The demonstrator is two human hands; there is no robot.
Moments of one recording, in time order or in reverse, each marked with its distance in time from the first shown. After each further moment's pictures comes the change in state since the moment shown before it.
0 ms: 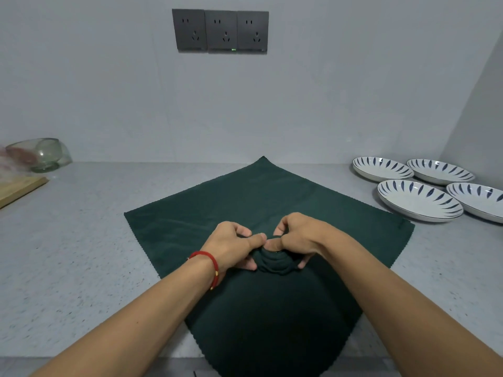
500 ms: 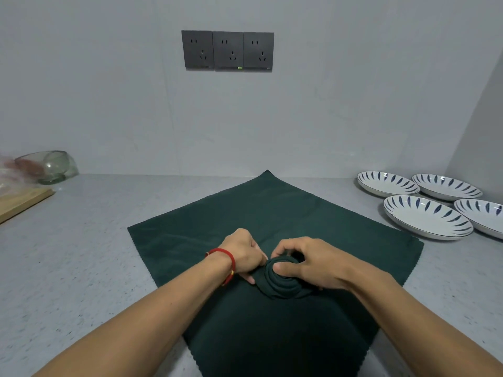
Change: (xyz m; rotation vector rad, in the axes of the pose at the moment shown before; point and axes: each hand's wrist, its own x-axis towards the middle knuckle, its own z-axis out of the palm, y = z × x) left_hand 0.027 0.020 -0.001 0.358 -0.142 -0.013; right_hand -0.020 0.024 -0.007 -0.148 0.007 -0.350
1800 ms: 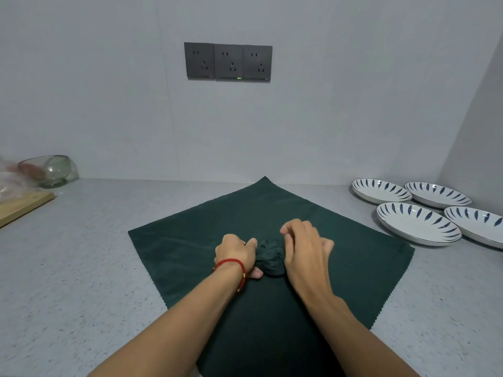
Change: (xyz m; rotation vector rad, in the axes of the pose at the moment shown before) left_hand 0.017 -0.010 0.020 -0.313 0.394 -0.163; right_hand 0.025 0.003 0.053 -0.136 0.955 -0.043
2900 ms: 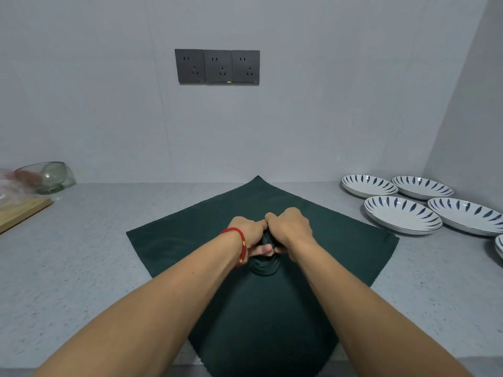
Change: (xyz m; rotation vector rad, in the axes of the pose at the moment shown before) left_hand -0.026 0.048 0.005 -0.175 -0.306 -0.025; right_hand 0.052 -0.044 -0.027 0.278 -0.364 0.686
